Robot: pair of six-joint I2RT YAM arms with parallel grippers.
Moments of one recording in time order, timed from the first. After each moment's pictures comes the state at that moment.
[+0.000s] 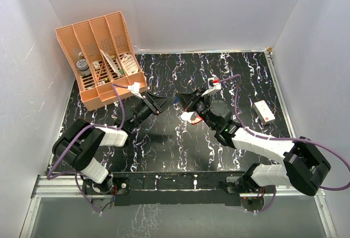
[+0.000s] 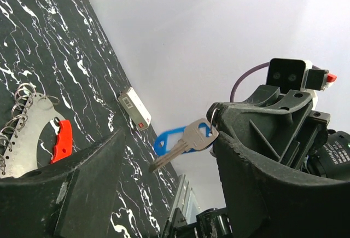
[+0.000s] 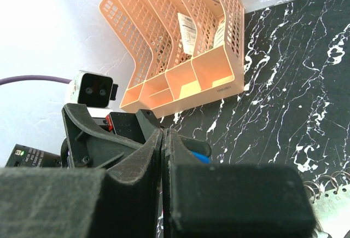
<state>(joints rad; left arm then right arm) -0.56 1.56 0.43 1.33 0.28 -1.15 0.78 1.24 0.62 0.69 0.19 0.67</state>
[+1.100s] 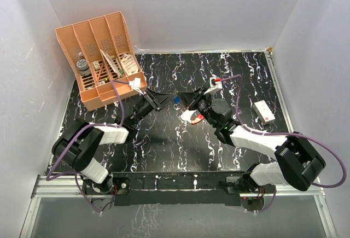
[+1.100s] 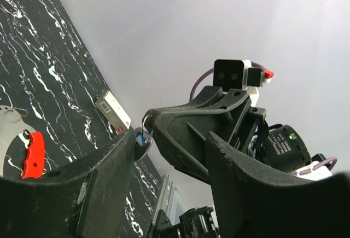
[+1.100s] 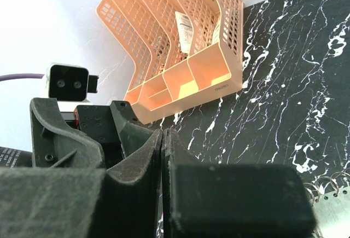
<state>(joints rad) -0.56 1.55 0.49 1.34 0.33 -1.21 0.71 1.31 0.59 0.79 0.11 0.75</state>
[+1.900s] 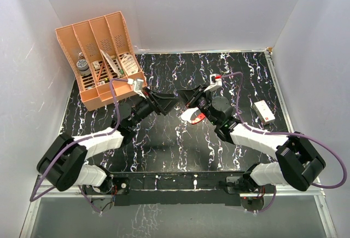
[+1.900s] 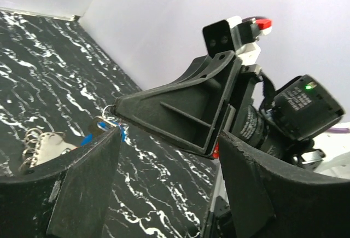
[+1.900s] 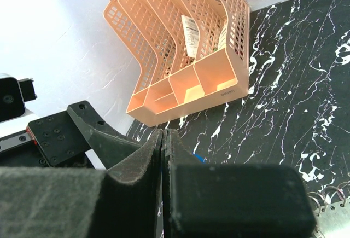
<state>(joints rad) -0.62 1.35 0.49 1.14 0.32 -0.83 0.69 1.31 0.63 0.77 0.08 0.75</state>
